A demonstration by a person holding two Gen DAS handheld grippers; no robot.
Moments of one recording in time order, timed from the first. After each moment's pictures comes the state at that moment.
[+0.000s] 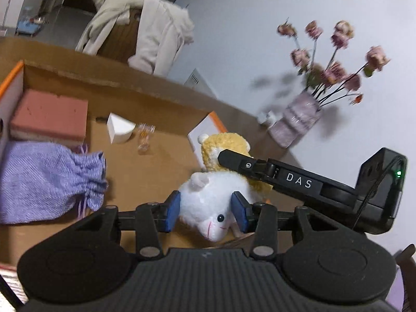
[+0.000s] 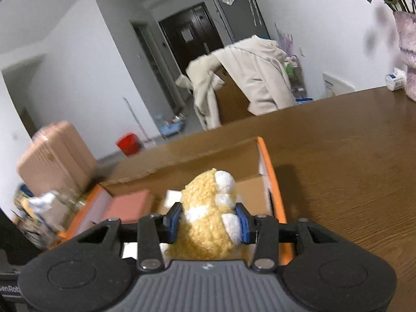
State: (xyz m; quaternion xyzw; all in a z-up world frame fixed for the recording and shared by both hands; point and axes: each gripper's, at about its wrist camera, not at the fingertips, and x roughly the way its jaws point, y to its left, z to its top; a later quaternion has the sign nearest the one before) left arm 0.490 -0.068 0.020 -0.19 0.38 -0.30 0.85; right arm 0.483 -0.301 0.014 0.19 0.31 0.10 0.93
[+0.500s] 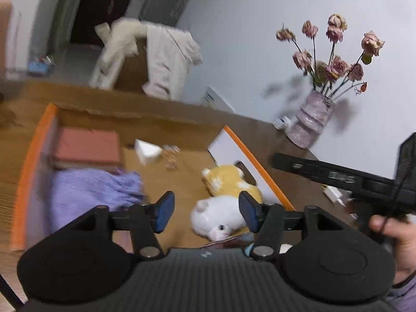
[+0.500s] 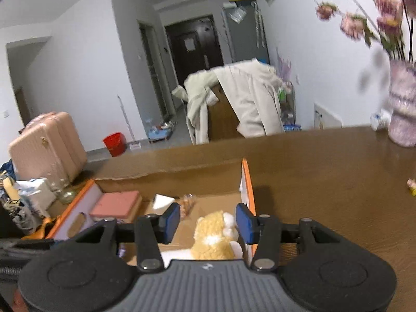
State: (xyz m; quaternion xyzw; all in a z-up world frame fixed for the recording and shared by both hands) left arm 0.435 -0.045 0.057 -0.10 0.31 -0.25 0.91; right arm 0.441 -0.304 0.055 0.11 0.27 0.08 0.95
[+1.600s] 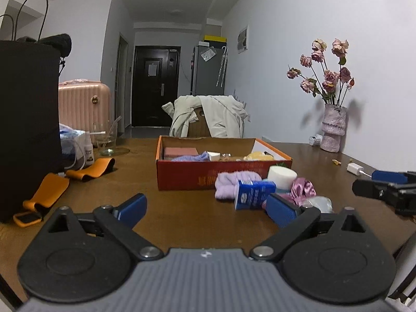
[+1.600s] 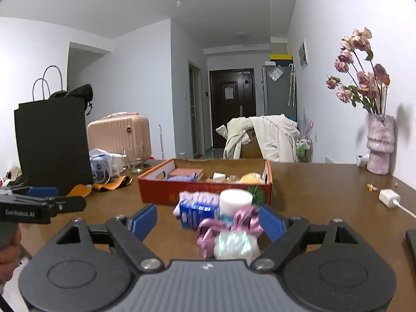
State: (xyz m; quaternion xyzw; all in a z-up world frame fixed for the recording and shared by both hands) left arm 0.113 -0.010 0.049 -0.01 0.16 -0.10 0.98; right arm 0.112 -0.283 0.045 0.04 0.14 0.13 0.98
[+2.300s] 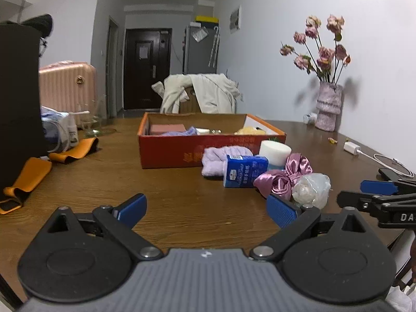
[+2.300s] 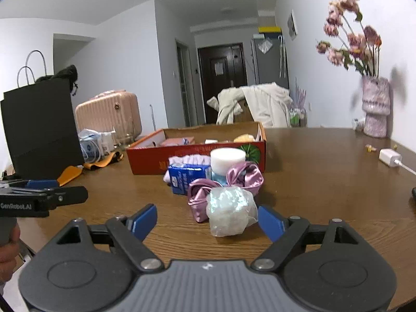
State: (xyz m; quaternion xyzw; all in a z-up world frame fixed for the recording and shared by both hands) left arm 0.143 -0.033 0.025 0.00 0.20 -0.12 0.97; right arm 0.132 -0.288 0.004 0.07 0.21 0.12 0.97
